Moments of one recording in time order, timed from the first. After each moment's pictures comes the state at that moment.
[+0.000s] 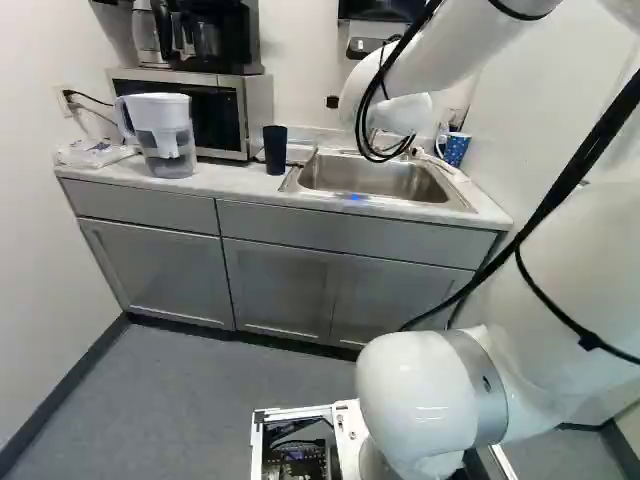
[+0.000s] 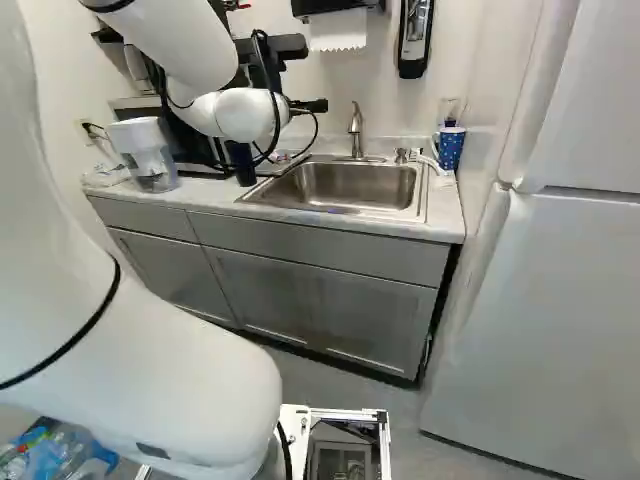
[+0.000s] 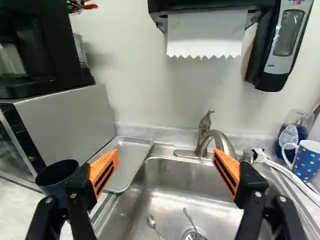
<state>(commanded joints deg) -2.0 10.0 -45.1 0.0 31.0 0.0</state>
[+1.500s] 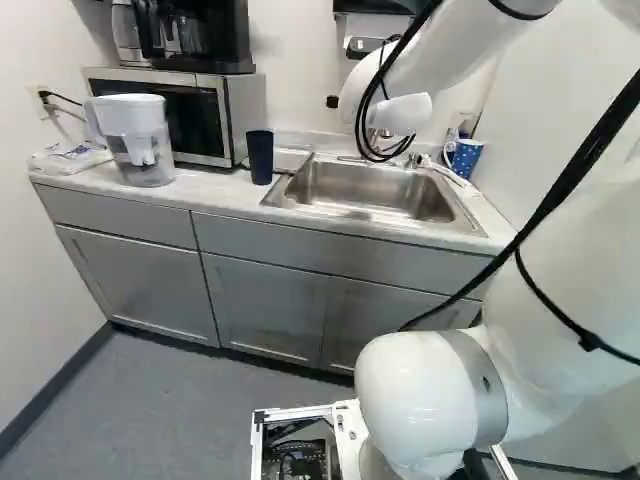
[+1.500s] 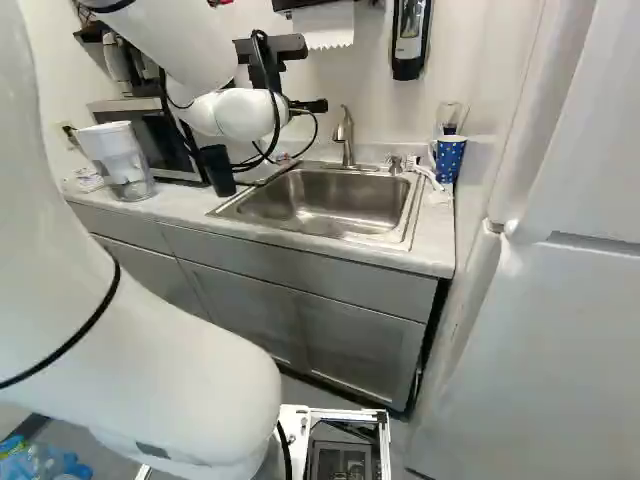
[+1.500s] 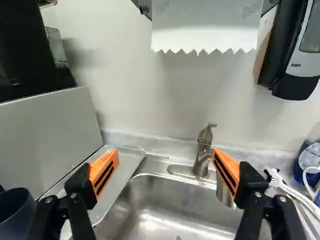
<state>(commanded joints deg) -2.0 10.0 -45.1 0.0 31.0 0.0</state>
